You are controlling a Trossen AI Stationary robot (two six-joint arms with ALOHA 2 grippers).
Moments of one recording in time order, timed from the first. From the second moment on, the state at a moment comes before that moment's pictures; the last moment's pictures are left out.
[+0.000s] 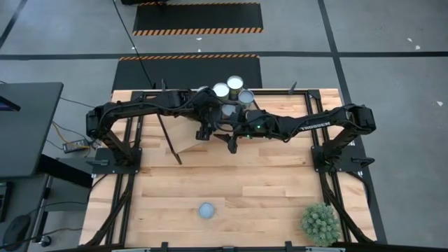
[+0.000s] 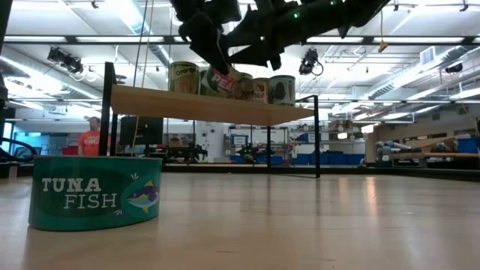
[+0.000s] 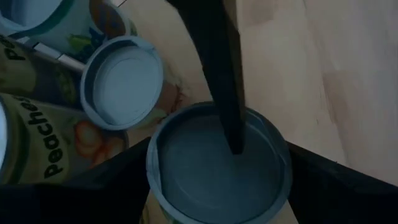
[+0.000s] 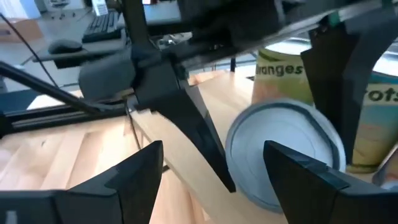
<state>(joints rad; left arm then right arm) 0.25 1.65 1.53 -0.80 -0.05 0.47 -0.08 1.58 1.02 0.31 0.11 0.08</state>
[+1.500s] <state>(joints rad) 0.25 1.65 1.55 -0.87 -0.08 0.35 -0.11 1.58 1.04 0.19 0.04 0.17</state>
